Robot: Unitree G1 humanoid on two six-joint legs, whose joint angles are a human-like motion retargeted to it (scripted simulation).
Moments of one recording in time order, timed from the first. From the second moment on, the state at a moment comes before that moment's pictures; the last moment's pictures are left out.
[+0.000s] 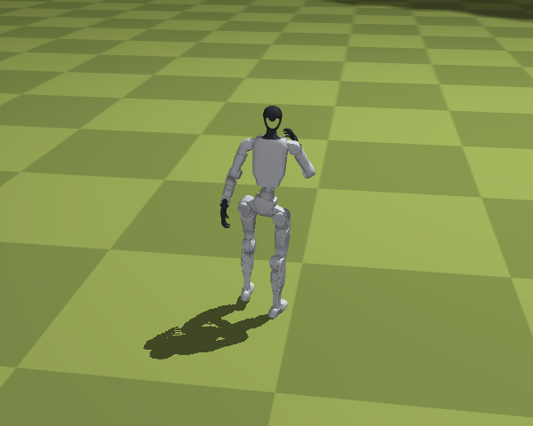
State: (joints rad) left arm 0.25 0.35 -0.23 1.15 -0.25 0.08 -0.17; right arm -0.24 -0.56 0.16 -0.56 0.29 -0.16 -0.07; waist 0.19 -0.16 0.21; left_leg -0.19 -0.13 0.17 0.35 -0.22 0.11; right_leg 0.07 -0.21 -0.16 0.01 -0.13 0.21
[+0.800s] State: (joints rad) left arm -0.32 0.44 -0.31 1.17 -0.16 0.09 -0.07; right arm -0.19 -0.51 0.22 -0.57 0.36 -0.15 0.01; waist 0.12 -0.05 0.16; left_leg 0.06 0.02 0.25 0.04 -0.27 -0.02; right_leg -0.21 -0.13 -0.17 0.83 -0.07 0.04
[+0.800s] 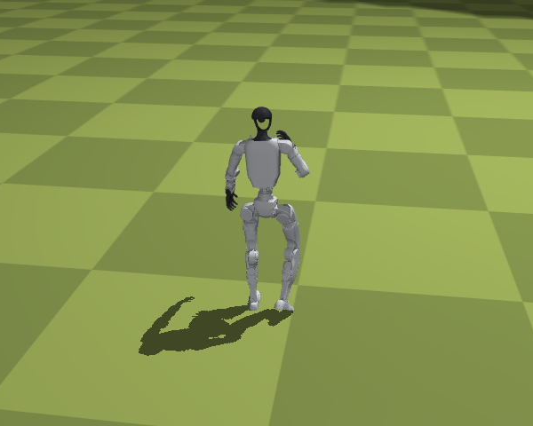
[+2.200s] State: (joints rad) left arm 0.29 0.32 -0.15 1.16 -0.35 0.03 -0.20; right arm -0.25 -0.56 0.22 -0.56 0.27 -0.19 -0.02; waist 0.24 -0.10 0.25; left_leg -0.15 0.01 0.36 -0.09 -0.07 -0.05; right_leg 0.27 -0.07 0.02 0.06 -0.21 0.21
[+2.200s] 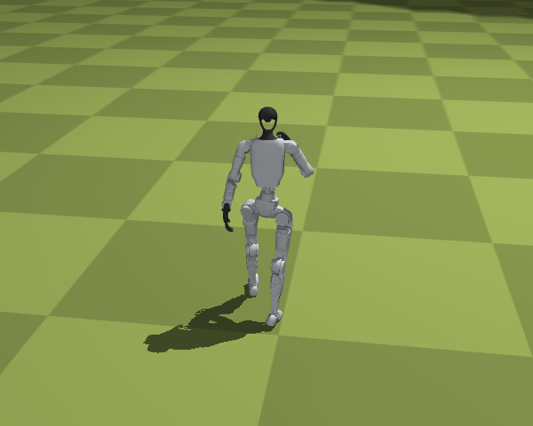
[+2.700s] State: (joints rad) left arm -0.44 0.42 -0.29 1.14 -0.22 0.08 -0.03; right arm -0.21 -0.56 0.21 -0.57 0.35 -0.14 -0.01; waist 0.05 -0.05 0.19; left_leg 0.08 0.00 0.20 0.04 -0.30 -0.04; right_leg -0.22 -0.11 -0.19 0.56 -0.11 0.07
